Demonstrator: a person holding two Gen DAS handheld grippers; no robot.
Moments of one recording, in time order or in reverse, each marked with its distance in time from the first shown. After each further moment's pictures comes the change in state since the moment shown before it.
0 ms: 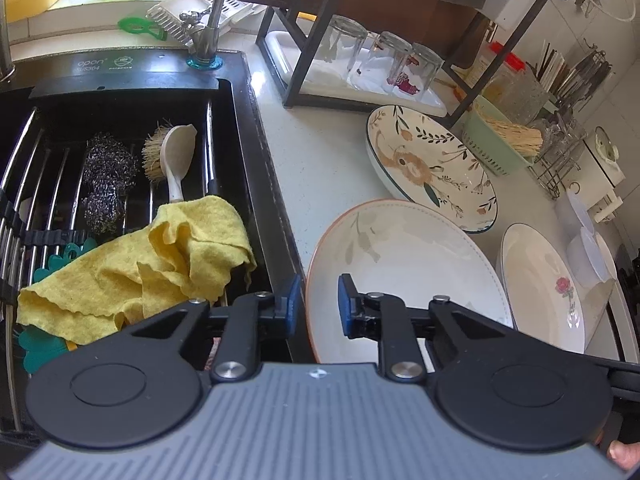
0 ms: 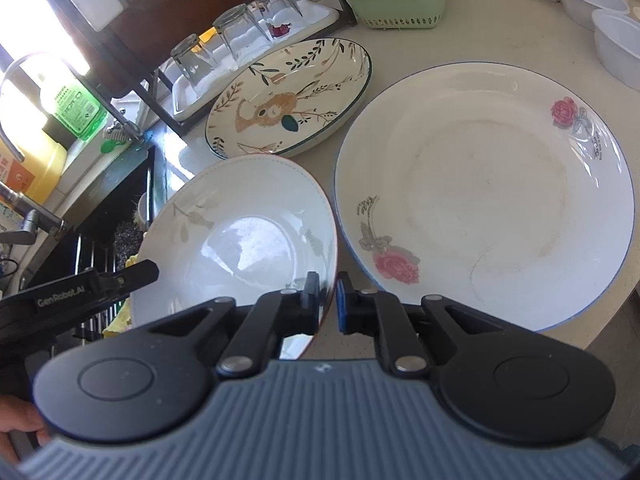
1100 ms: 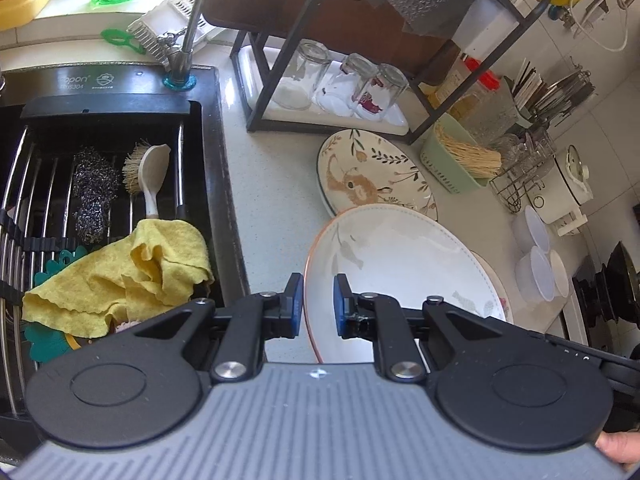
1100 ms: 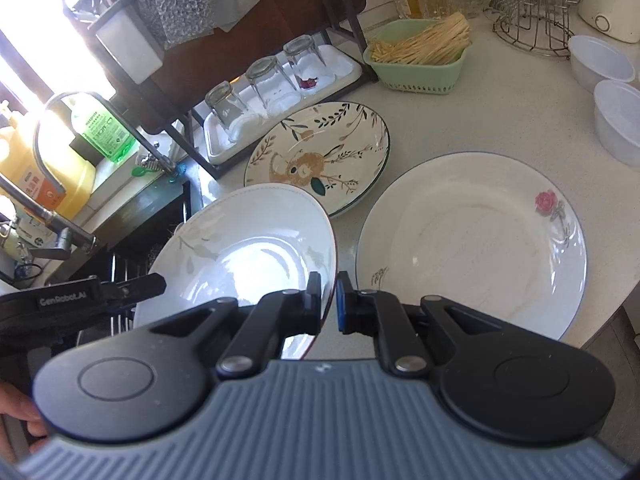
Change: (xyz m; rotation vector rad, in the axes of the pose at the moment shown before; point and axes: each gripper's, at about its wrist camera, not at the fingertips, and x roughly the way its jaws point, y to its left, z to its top) left arm -0.048 -0.033 0.049 -0.058 0.090 -0.068; right arm -0.064 0.008 0.052 -0.041 -0.022 0.039
